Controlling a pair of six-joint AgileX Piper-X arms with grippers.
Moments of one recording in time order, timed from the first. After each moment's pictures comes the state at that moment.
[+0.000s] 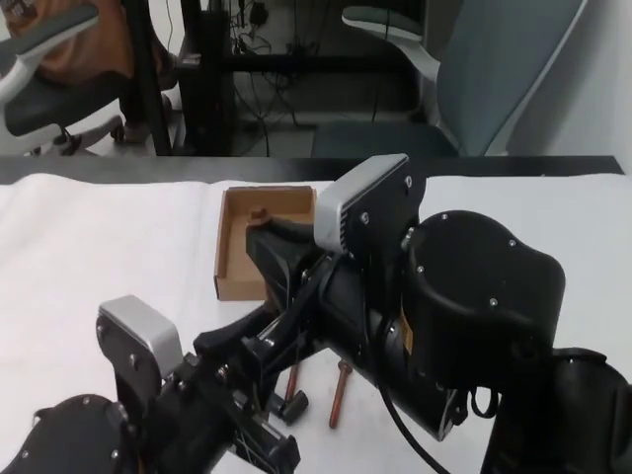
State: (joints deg) left arm -46.0 68.8 -5.6 -59.7 -6.1 -13.9; right arm 57.1 78.7 -38.3 -30.4 11.0 9.0
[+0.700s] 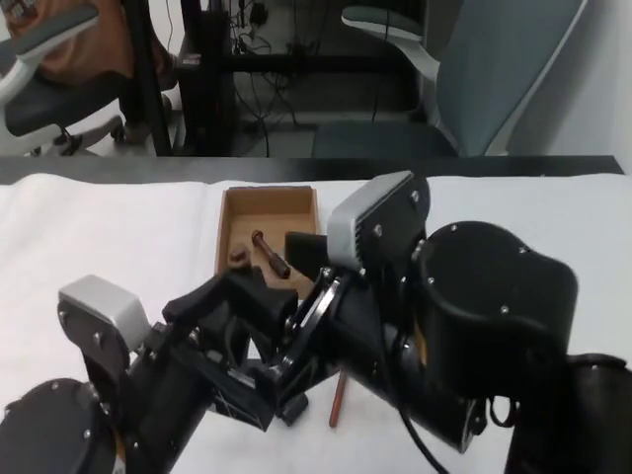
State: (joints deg) left arm -41.3 68.8 -5.6 -64.7 -8.9 -13.3; right arm 56.8 75.6 -36.7 -25.5 7.0 12.7
